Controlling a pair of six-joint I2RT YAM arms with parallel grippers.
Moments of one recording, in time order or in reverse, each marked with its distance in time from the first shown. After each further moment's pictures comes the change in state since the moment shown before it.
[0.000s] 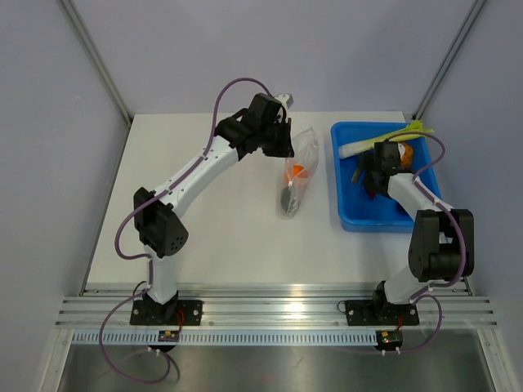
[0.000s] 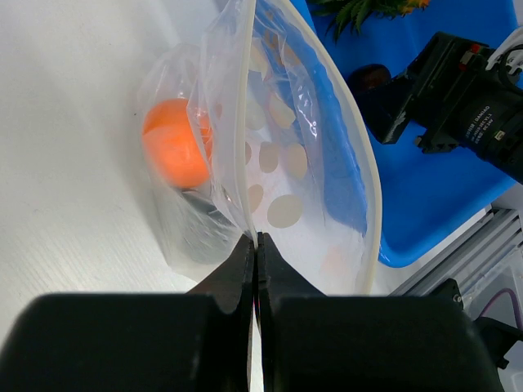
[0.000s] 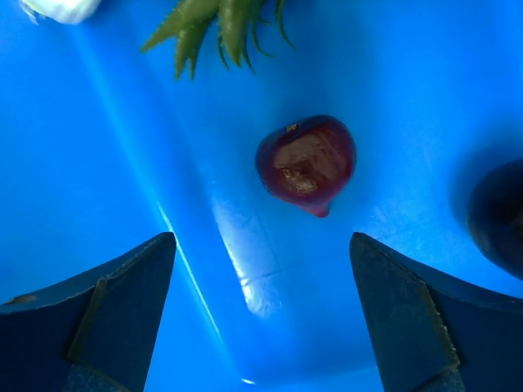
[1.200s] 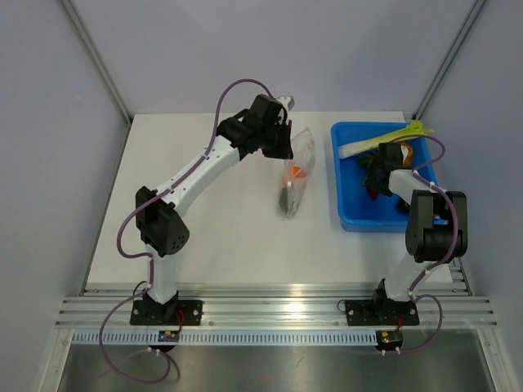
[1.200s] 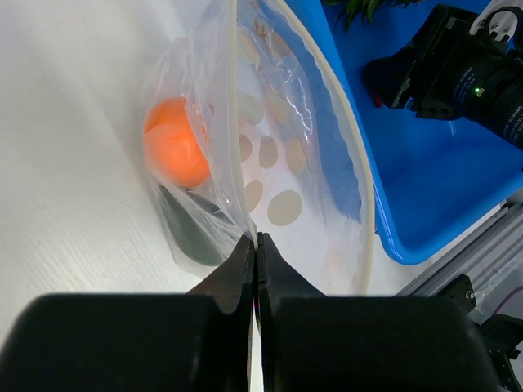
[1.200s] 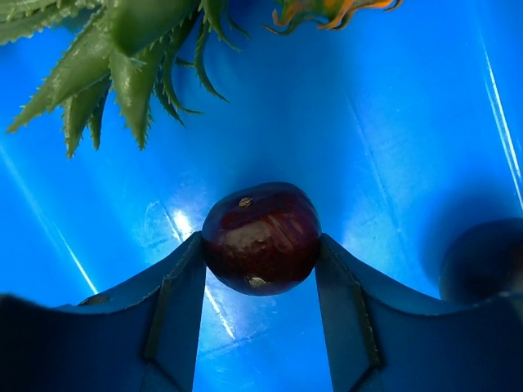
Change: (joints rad) left arm -0.001 0.009 -0.002 -0.011 -0.001 0.023; right arm -0.066 0.170 0.027 0.096 0.027 -0.055
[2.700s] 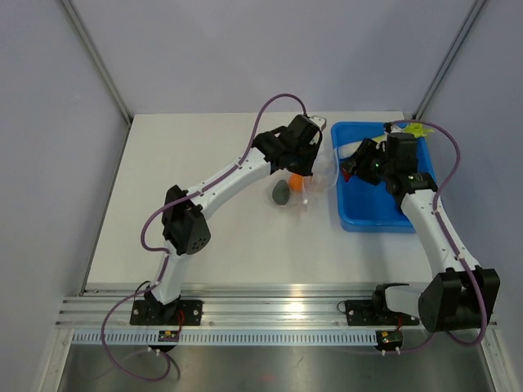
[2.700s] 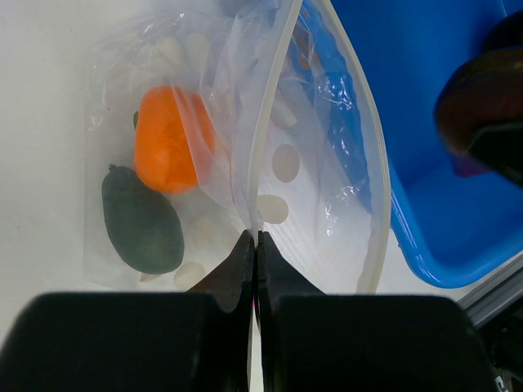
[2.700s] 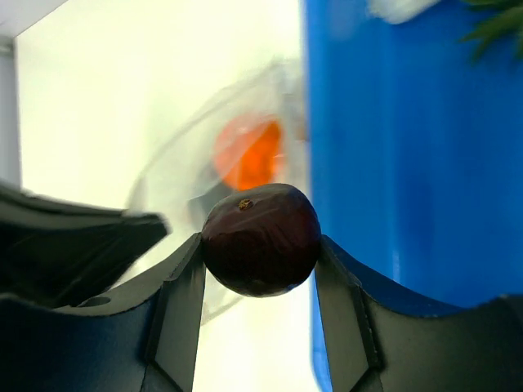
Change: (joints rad) left arm -0.161 0.160 0.111 -0.037 -0.182 0.077; right arm 0.106 -0.498 0.015 -0.183 -0.412 0.156
